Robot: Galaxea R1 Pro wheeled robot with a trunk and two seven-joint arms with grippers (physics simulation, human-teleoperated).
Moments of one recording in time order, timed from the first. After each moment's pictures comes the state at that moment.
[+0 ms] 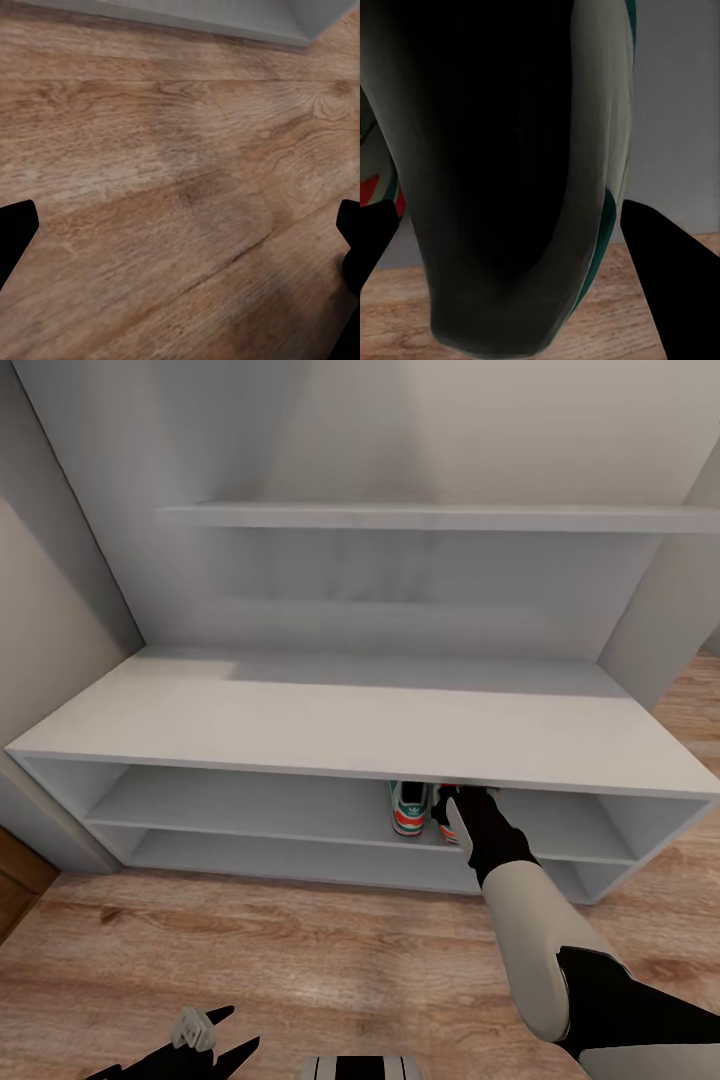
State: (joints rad) left arm -0.26 0.20 0.15 -0.57 0.05 -0.20 -1.03; right arm -1.00 0.17 -0.22 -0.62 0.16 0.69 -0.28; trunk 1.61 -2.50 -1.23
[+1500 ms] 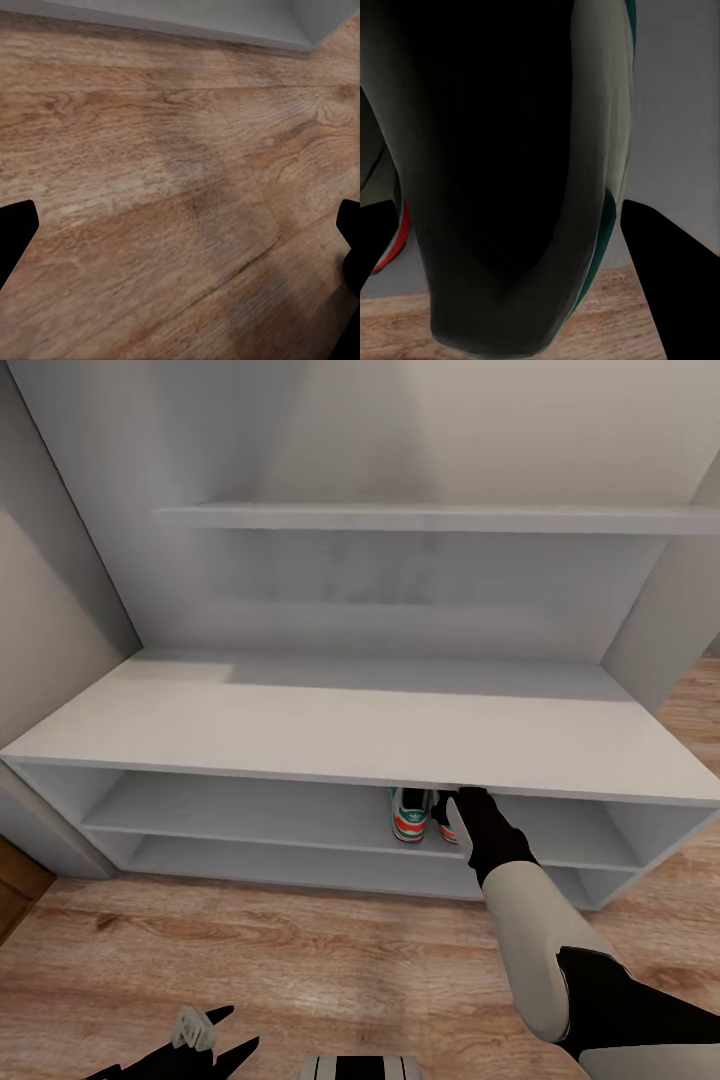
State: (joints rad) left arm -0.26 0.20 0.15 -0.57 0.05 -0.20 -1.03; right arm -1.00 0.17 -0.22 -0.62 0.16 0.69 -0.28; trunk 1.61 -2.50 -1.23
